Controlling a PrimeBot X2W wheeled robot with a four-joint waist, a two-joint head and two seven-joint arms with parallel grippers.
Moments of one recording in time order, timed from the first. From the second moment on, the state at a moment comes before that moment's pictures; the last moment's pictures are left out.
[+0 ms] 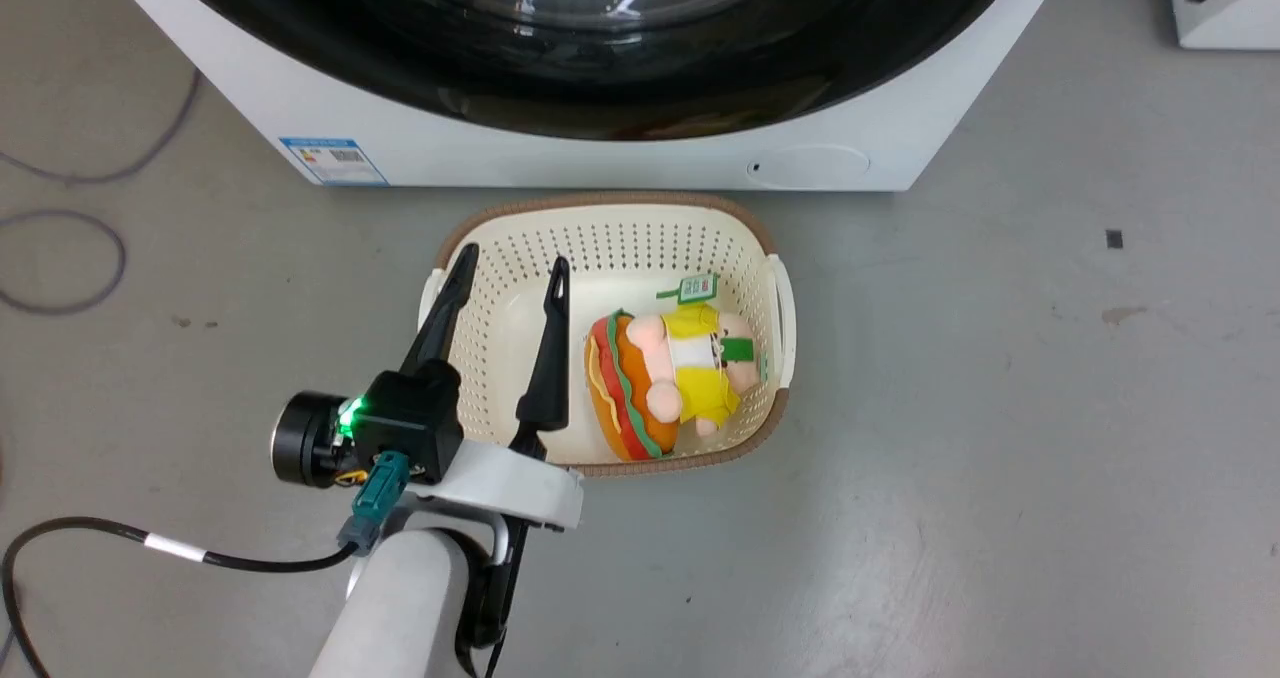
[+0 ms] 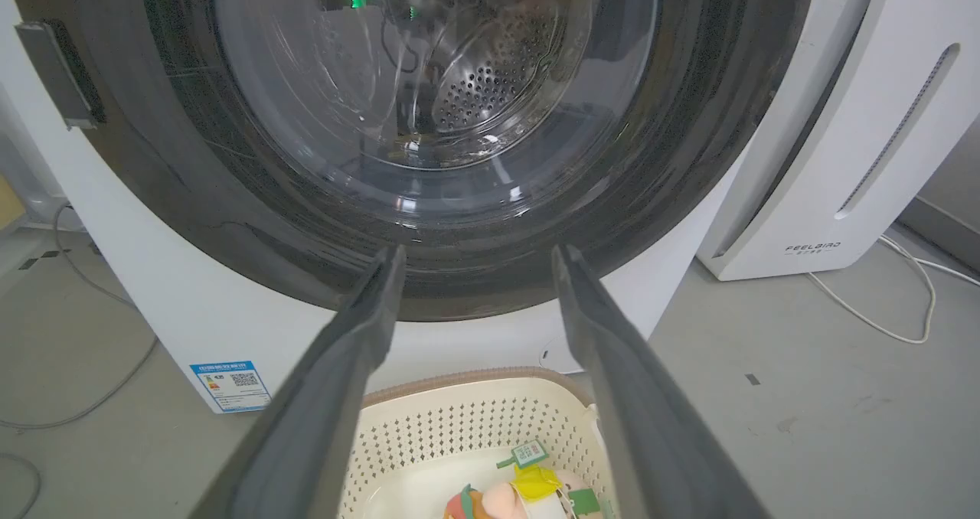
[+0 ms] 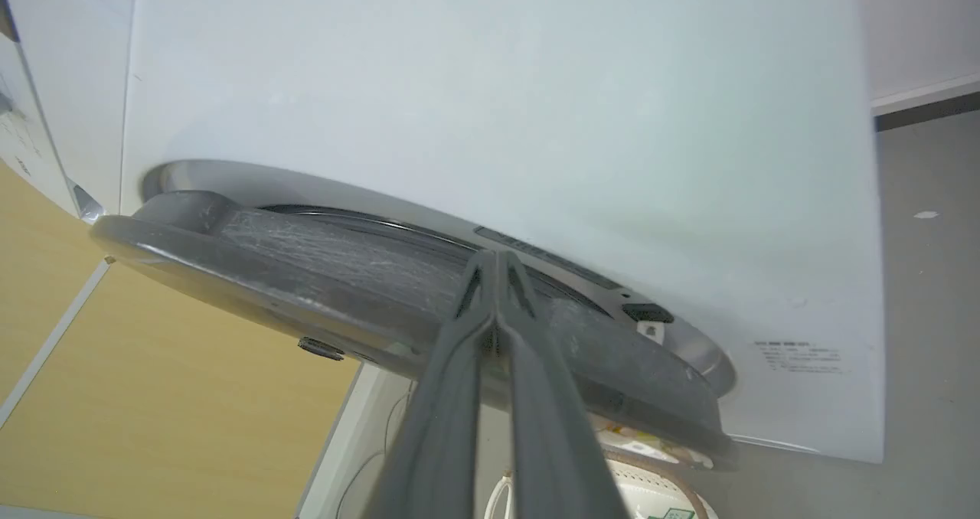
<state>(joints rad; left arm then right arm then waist) -0.30 0.05 -0.25 0.08 -0.12 0.07 -0.21 -1.44 -0.33 0.27 0.89 1.18 0.13 0.51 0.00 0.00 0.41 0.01</state>
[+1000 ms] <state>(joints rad) -0.40 0.05 -0.33 0.11 -0.17 0.10 -0.26 -1.67 -0.35 0.45 1.00 1.40 0.13 0.83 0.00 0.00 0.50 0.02</state>
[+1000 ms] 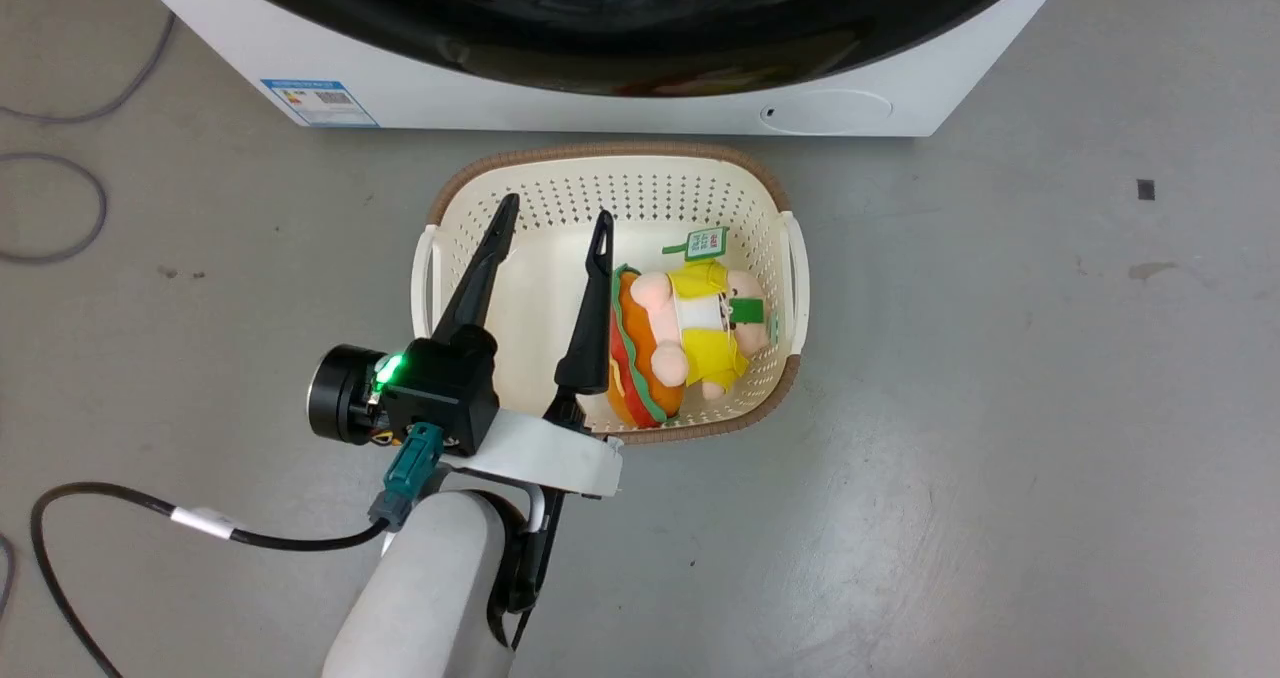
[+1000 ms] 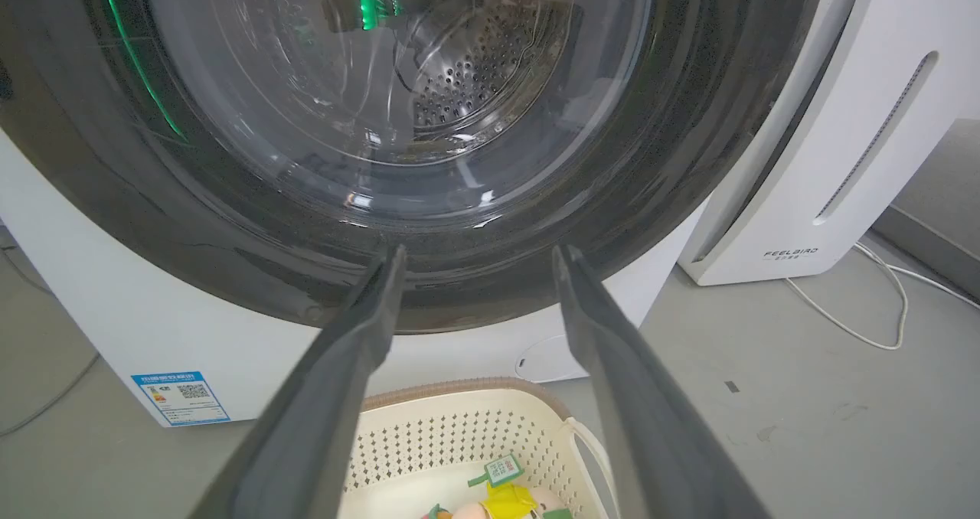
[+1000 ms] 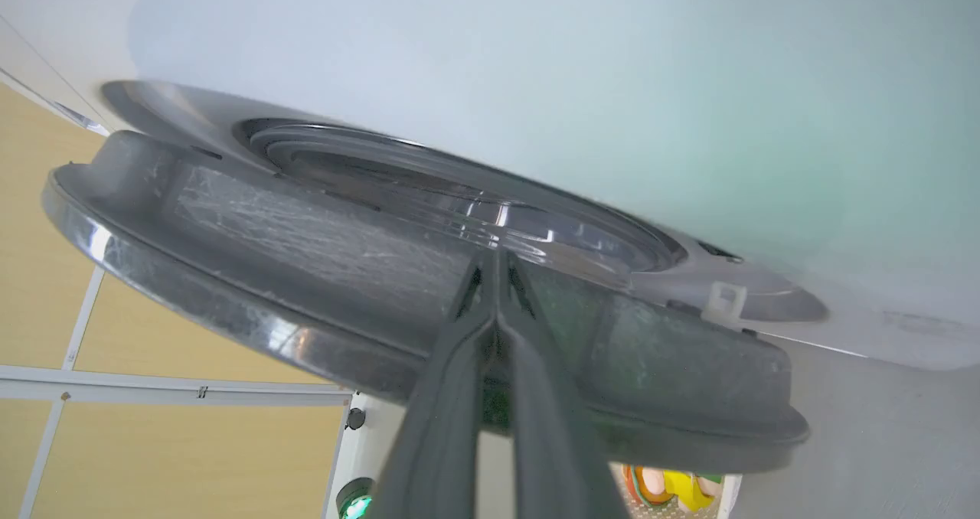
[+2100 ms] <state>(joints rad) -0.28 0.05 -0.29 0.18 -0.17 0.09 -0.26 -1.16 -0.32 0.48 0.69 1.49 0.13 0.99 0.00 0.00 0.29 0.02</state>
